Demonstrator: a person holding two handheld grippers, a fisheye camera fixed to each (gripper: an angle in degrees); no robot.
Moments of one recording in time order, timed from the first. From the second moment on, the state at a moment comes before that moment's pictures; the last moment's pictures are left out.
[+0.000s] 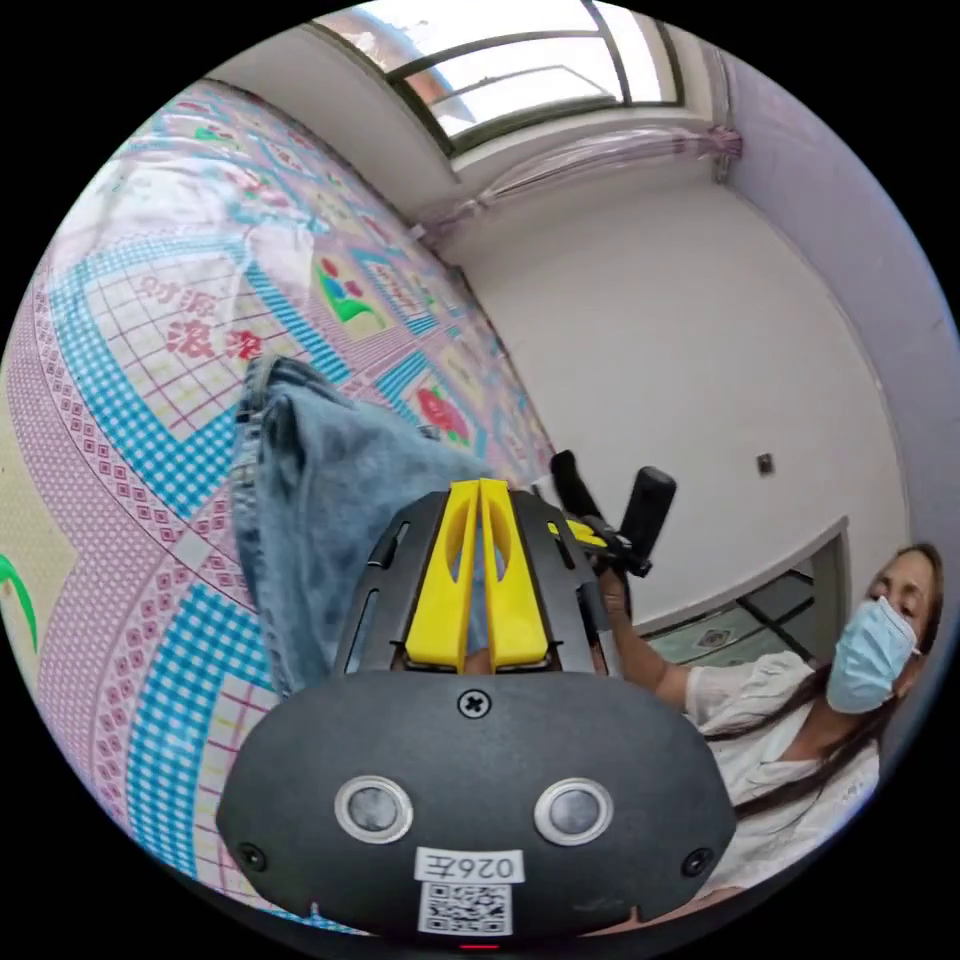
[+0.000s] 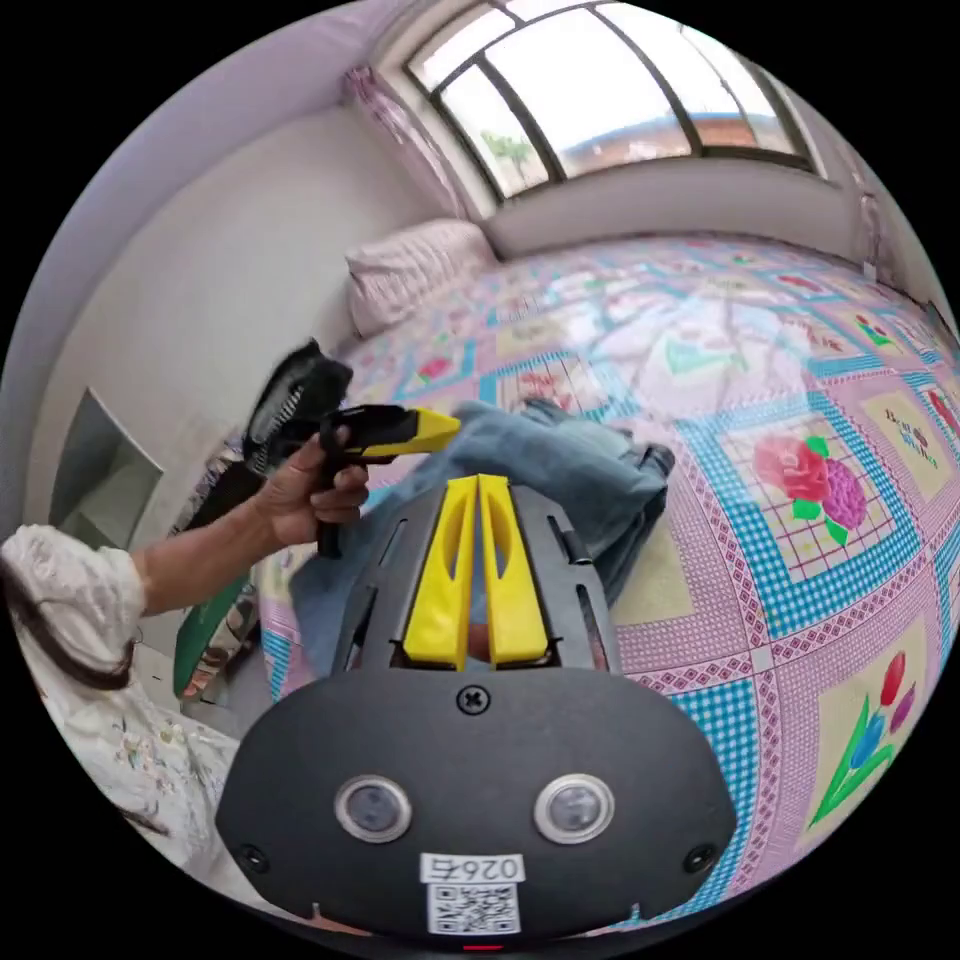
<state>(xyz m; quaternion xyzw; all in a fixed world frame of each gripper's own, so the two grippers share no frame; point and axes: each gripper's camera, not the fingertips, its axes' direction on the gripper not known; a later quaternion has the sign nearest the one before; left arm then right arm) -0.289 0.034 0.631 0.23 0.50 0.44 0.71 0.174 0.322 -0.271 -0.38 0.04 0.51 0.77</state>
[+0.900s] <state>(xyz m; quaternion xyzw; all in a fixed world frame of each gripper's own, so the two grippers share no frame) -0.384 0.149 0.850 0.18 0.41 0.51 0.74 -0.071 0.261 -0.247 -0.53 0.05 0.42 0.74</state>
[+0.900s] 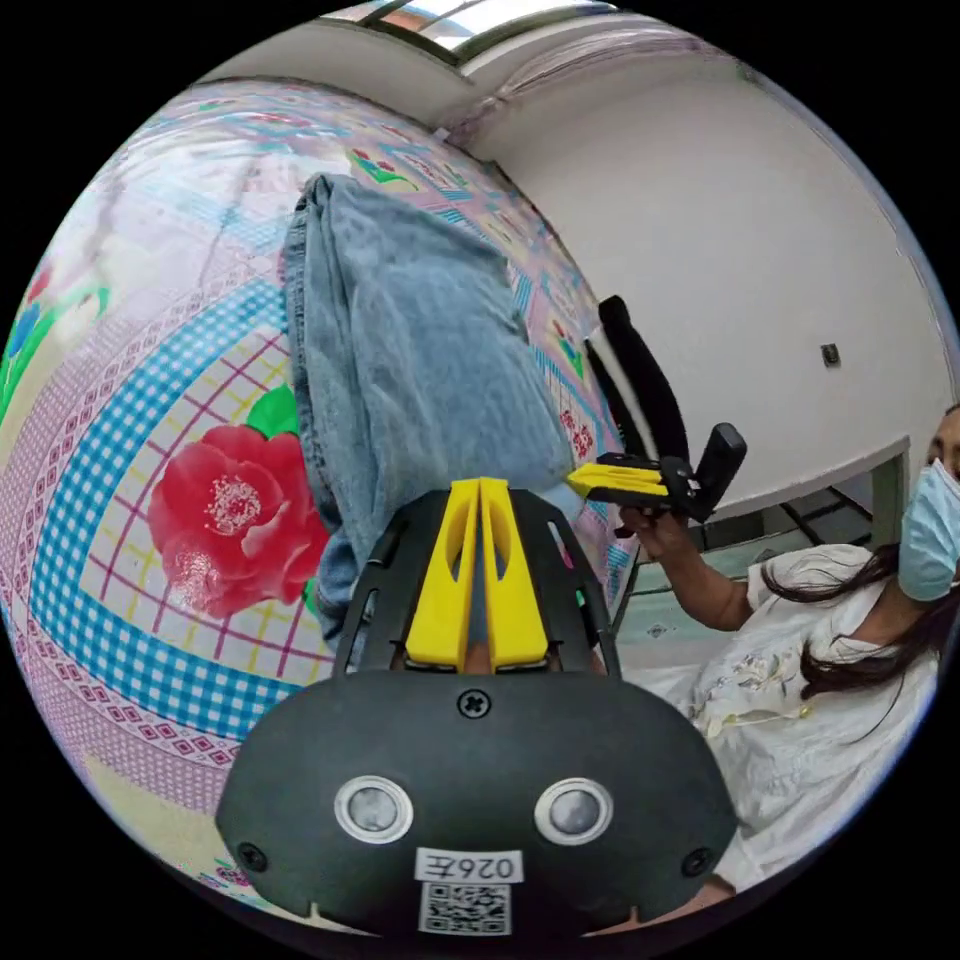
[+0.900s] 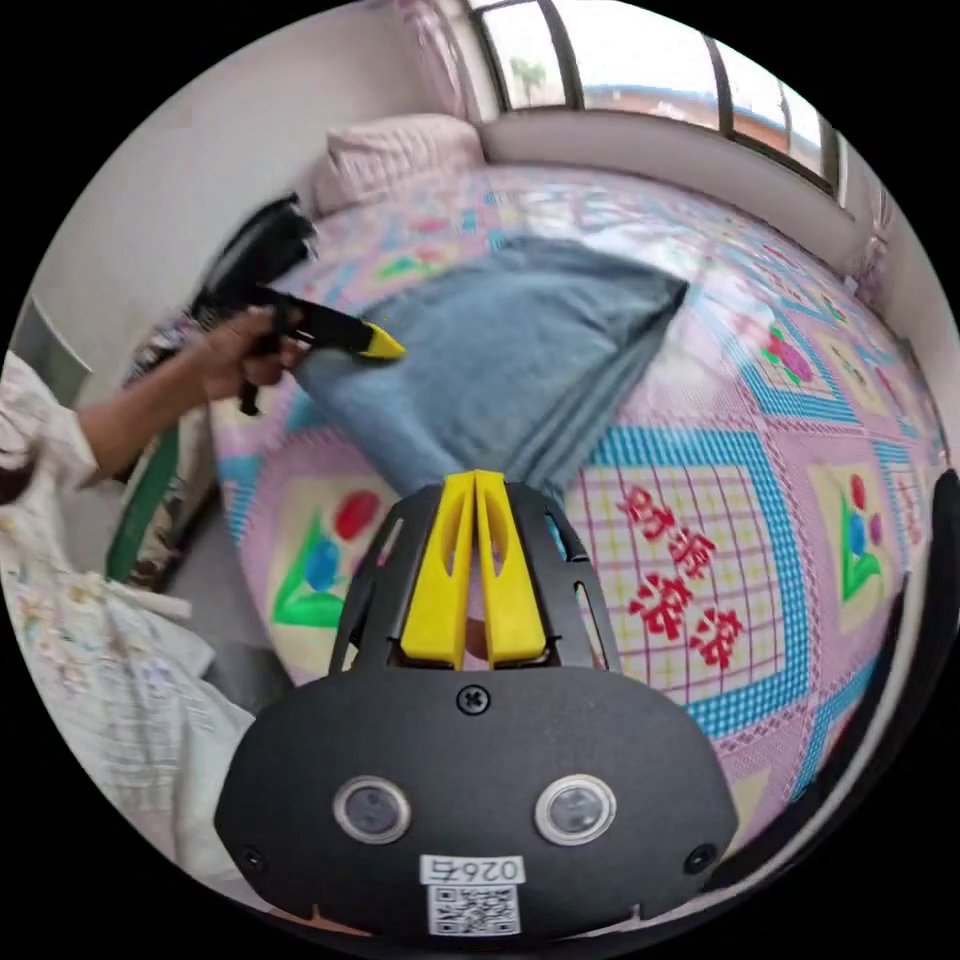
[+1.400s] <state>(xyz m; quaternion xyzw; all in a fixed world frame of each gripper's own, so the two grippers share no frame) -0.453 0.223 0.899 0.34 0.39 0.40 0.76 -0.106 0.249 -0.249 -0.46 0.11 0.51 0.72</state>
